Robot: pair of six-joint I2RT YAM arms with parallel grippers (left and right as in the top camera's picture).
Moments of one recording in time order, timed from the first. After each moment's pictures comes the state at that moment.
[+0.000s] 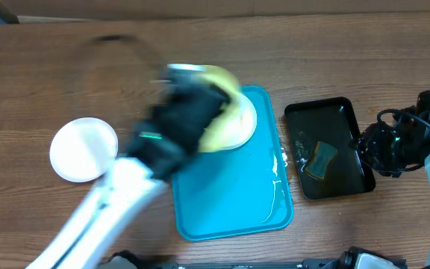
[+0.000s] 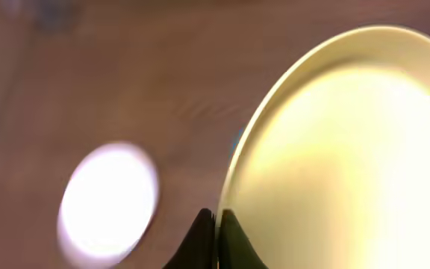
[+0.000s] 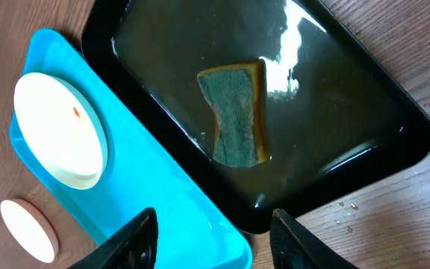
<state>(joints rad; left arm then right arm) -0.58 1.38 1.51 -1.19 -0.66 -0.56 -0.31 1.34 1.15 -1.22 -0.39 0.40</state>
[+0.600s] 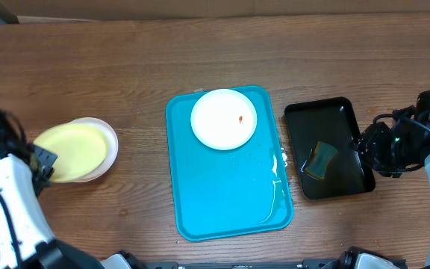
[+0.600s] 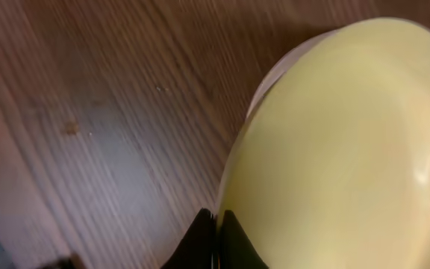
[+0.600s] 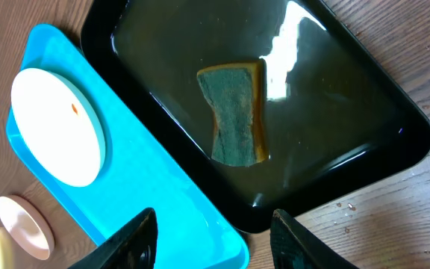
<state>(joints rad) 0.67 1.46 1.17 -1.04 -0.12 -0.49 -0.31 1.34 1.15 -1.22 -0.39 0.38</state>
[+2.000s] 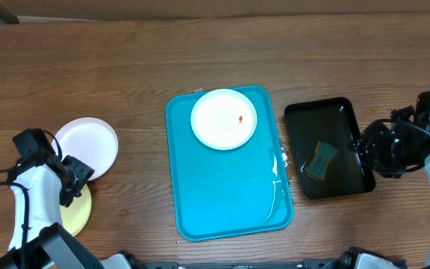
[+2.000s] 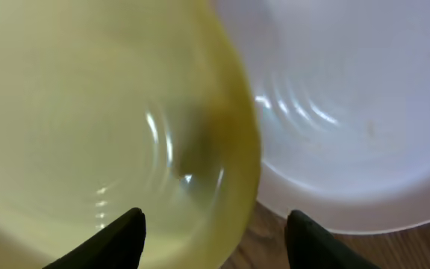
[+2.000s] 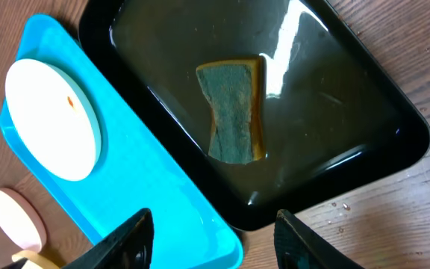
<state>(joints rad) 0.57 1.46 0.86 -0.76 -0.05 -0.45 -0.31 1.34 1.15 -1.23 -0.39 0.34</state>
